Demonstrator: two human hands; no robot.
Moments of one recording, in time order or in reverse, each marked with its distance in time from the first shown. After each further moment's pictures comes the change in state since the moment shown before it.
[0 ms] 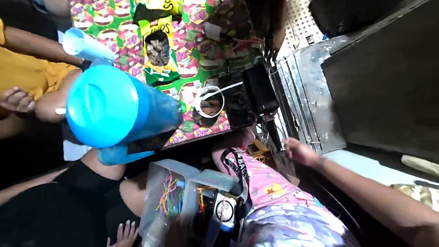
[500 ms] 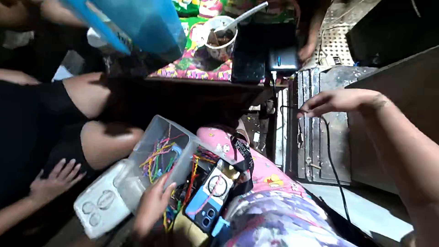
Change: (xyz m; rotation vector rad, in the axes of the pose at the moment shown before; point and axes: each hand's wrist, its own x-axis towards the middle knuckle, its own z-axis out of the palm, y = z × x) left_hand -0.019 0.028 0.118 -0.201 0.048 -0.139; right_hand -0.002 -0.189 -0.018 -1.338 -0.557 -0.372
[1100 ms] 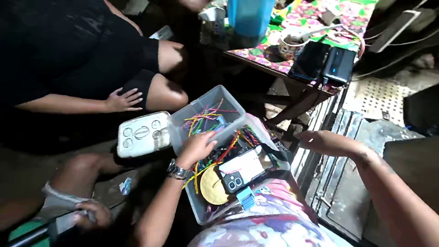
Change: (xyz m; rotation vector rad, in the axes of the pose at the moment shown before) left_hand -0.021 0.046 0.006 0.017 -0.028 0.038; right_hand 0.011 -0.056 0.114 -0.559 -0.036 -0.032
